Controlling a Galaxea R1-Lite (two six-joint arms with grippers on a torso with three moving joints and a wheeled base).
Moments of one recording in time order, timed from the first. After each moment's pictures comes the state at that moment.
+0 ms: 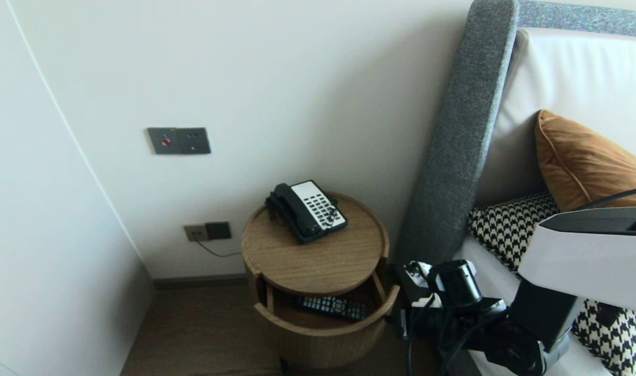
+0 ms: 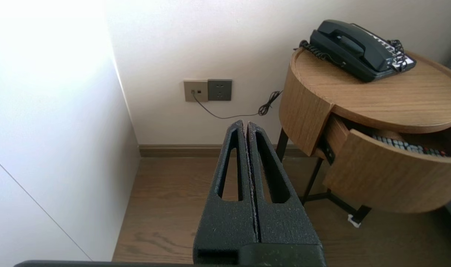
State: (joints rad) left arm 0.00 0.00 0.00 -0.01 0.02 -0.02; right arm 0.42 2.16 -0.54 -0.92 0.23 0.40
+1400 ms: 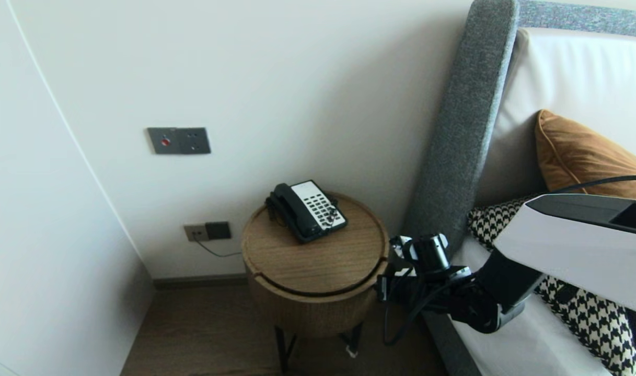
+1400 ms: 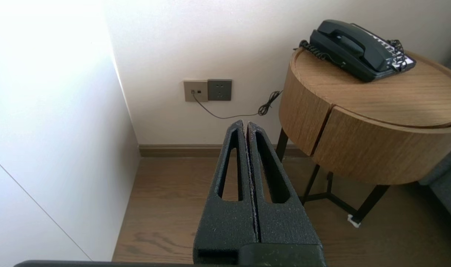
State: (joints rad) left arm 0.00 0.00 0.00 -0.01 0.02 -0.02; right arm 0.43 2.22 -0.84 -0.72 0.11 0.41
